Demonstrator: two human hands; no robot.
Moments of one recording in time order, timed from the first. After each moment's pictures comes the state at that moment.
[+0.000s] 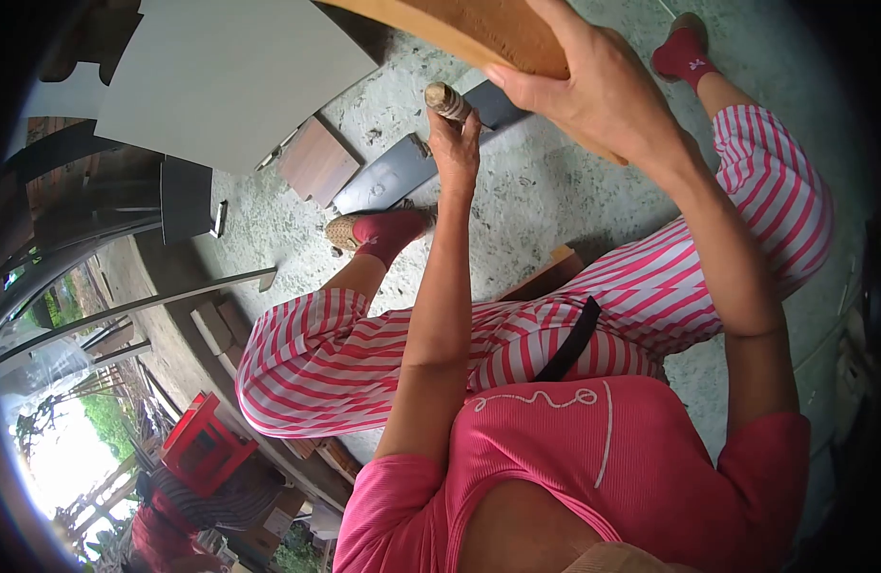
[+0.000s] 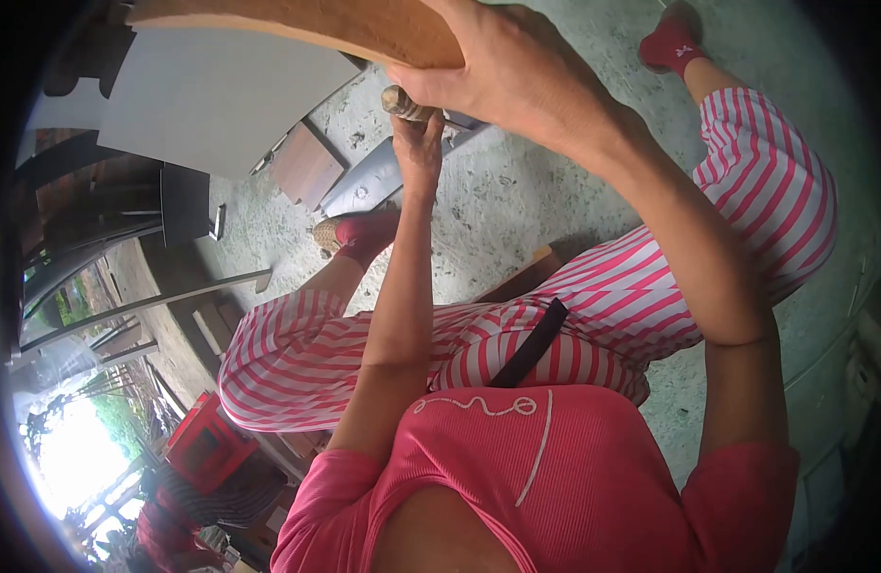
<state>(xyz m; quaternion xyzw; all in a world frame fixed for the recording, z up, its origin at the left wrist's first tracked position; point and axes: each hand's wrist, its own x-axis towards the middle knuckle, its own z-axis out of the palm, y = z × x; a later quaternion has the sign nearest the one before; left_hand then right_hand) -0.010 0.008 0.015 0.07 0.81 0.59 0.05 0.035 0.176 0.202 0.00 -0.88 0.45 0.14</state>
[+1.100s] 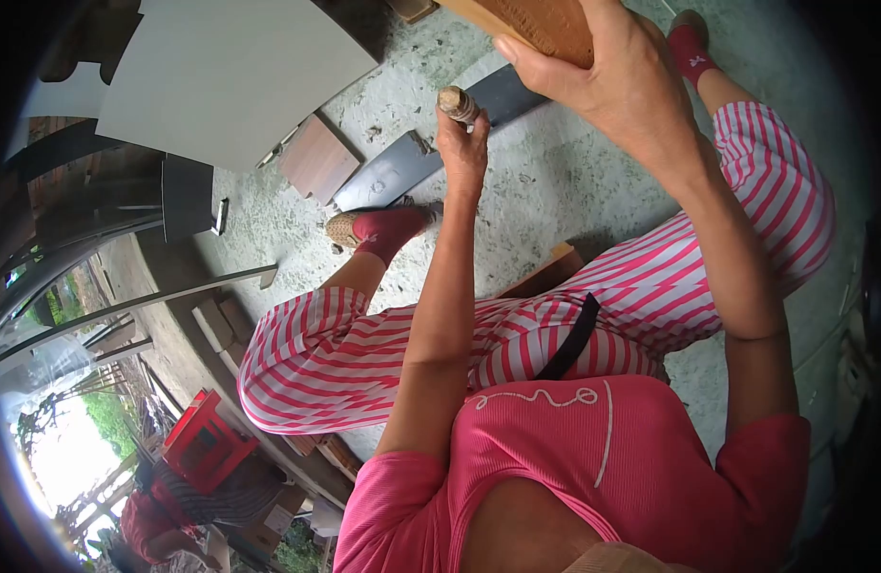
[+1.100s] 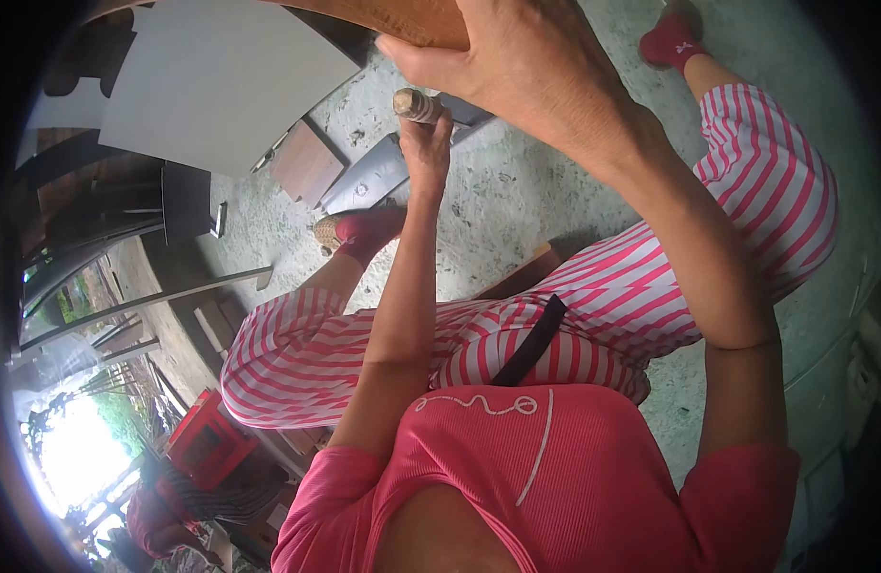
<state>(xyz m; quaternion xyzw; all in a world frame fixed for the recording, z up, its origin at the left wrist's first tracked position) -0.002 0.010 0.007 0.07 0.81 0.57 0.06 0.037 0.185 0.227 0.00 -0.88 0.46 0.12</state>
